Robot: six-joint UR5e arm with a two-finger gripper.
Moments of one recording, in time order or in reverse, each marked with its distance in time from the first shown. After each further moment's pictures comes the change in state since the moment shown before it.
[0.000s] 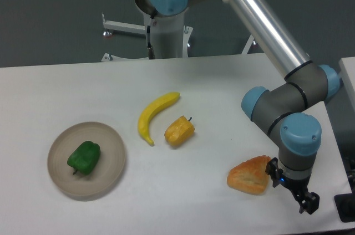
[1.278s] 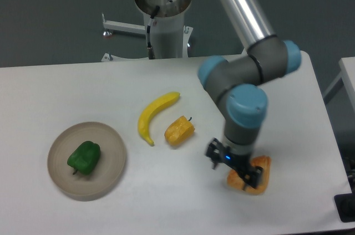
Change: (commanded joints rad) arm -0.182 0.411 -0.523 0.000 -0.192 -0.651
